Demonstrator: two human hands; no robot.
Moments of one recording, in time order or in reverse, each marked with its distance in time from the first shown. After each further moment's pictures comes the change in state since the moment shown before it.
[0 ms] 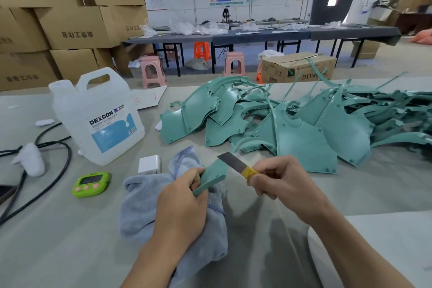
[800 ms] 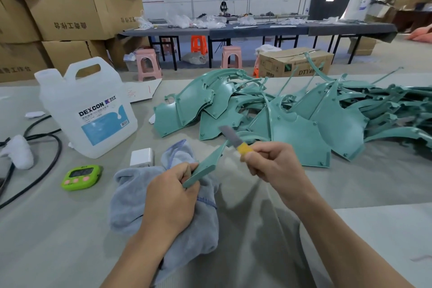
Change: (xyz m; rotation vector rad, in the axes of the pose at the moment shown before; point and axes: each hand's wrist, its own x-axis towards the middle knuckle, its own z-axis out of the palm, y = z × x) left_hand 0.002 0.007 -0.008 -0.043 -0.021 0.012; right_hand 0.018 0.023 0.002 0.066 0.198 -0.033
